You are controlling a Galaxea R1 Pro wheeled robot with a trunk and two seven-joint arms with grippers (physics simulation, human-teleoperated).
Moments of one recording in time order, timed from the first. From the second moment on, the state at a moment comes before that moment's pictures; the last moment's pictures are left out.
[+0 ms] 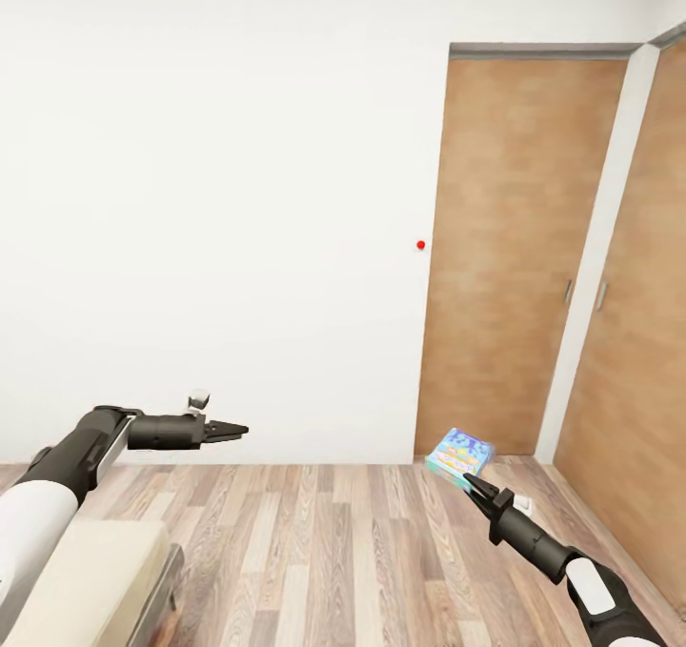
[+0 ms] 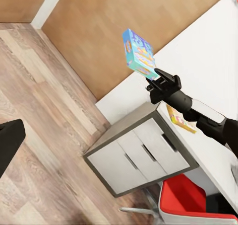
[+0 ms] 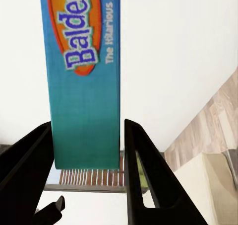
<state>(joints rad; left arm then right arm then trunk) -0.87 0.35 -0.10 -0.60 0.10 0.77 -1.45 -0.49 -0.13 -0.59 -0.54 -0.58 0.80 0.85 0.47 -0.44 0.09</state>
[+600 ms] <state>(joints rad) -0.87 0.35 -0.10 -0.60 0.10 0.77 -1.45 -0.49 -0.13 -0.59 -0.54 -0.58 0.79 0.85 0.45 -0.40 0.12</state>
